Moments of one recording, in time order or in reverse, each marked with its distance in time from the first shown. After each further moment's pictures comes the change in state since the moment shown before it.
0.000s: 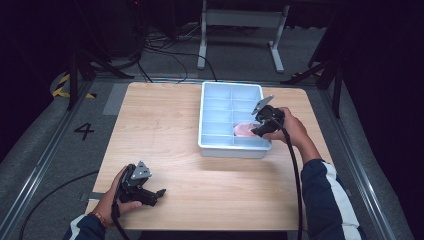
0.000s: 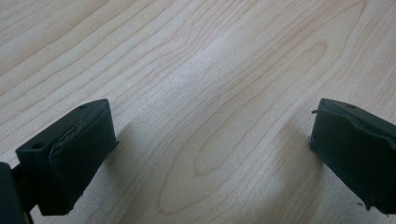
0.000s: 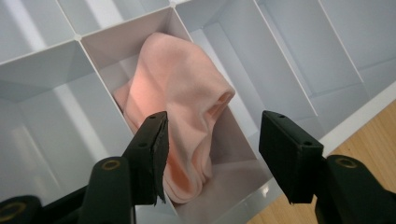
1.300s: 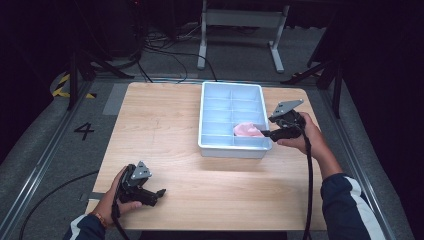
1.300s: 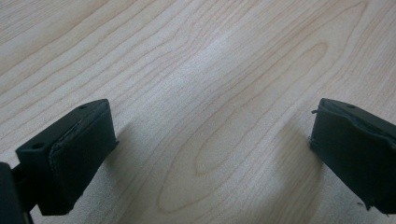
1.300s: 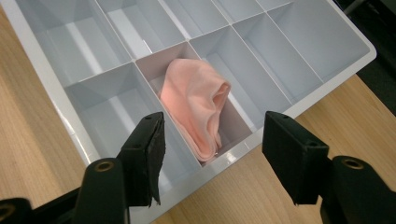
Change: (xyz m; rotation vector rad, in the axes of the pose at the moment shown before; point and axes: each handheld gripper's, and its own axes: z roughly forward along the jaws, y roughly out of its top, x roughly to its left) left arm -0.001 0.000 -0.001 0.002 0.012 -0.008; right arm 0.014 -0.035 -0.062 -0.204 -0.007 0.075
